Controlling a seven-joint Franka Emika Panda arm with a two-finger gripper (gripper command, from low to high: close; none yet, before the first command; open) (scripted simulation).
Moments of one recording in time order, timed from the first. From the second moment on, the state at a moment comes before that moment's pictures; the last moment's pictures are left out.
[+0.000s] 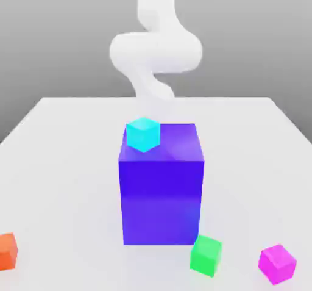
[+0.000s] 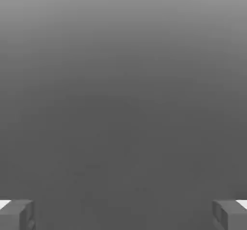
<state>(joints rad) 0.00 -0.71 0.04 -2.30 -0.02 2.33 0.82</state>
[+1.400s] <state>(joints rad) 0.20 0.47 0.25 -2.32 -0.31 2.77 1.12</state>
